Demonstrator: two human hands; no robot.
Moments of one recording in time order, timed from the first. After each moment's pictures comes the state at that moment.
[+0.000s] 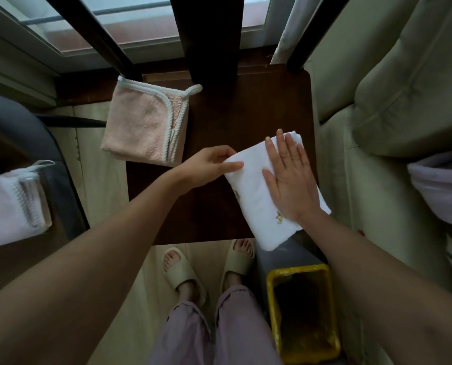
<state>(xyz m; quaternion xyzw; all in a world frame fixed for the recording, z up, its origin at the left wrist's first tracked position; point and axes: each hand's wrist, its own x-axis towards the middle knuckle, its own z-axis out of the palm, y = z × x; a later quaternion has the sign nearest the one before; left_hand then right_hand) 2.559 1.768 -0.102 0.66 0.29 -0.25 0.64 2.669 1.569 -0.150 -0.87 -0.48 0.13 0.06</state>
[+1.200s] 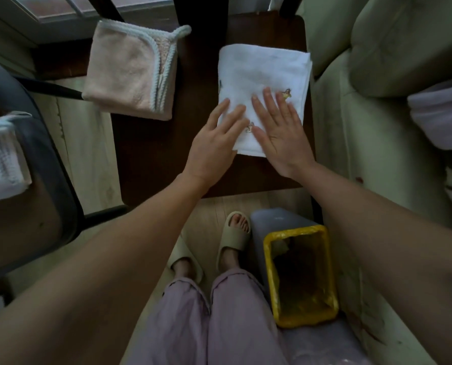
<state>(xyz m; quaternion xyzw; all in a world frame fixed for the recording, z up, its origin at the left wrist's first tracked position) 2.515 1.692 -0.143 0.97 0.12 0.08 0.21 2.648 1.561 -0.150 -0.85 -0.49 0.17 0.08</state>
